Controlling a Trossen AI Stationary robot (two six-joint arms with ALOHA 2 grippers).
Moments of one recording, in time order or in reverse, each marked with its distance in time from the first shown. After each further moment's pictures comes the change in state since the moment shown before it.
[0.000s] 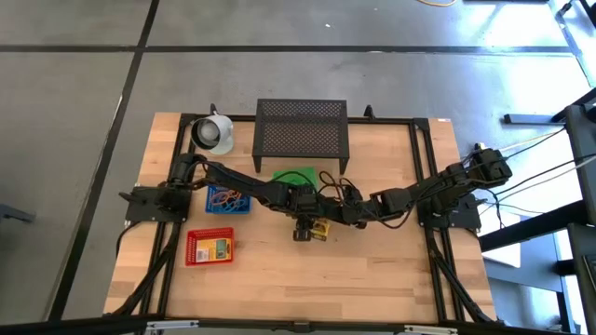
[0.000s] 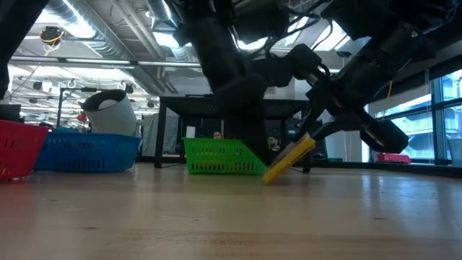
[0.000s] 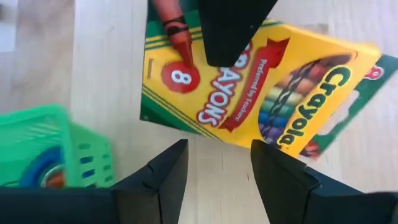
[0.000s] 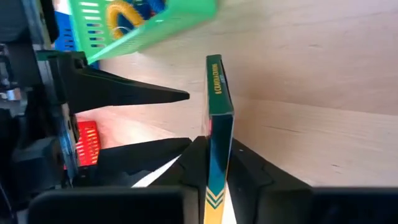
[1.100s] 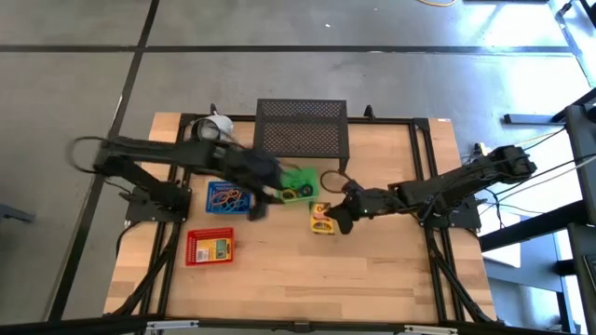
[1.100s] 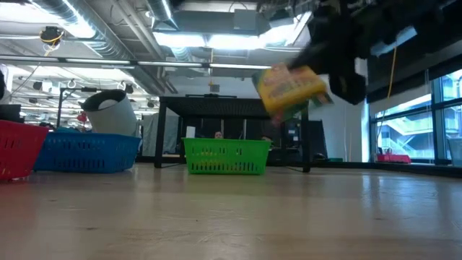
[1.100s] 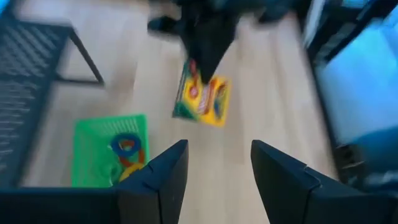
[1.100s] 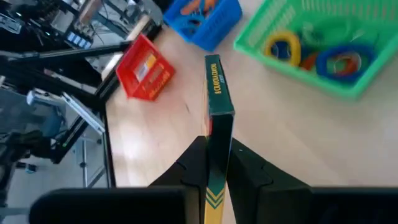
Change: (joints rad) left arm 0.014 -0.654 0.006 -0.366 0.148 -0.118; right arm -0.008 -0.247 -0.002 0.058 -0.055 -0.800
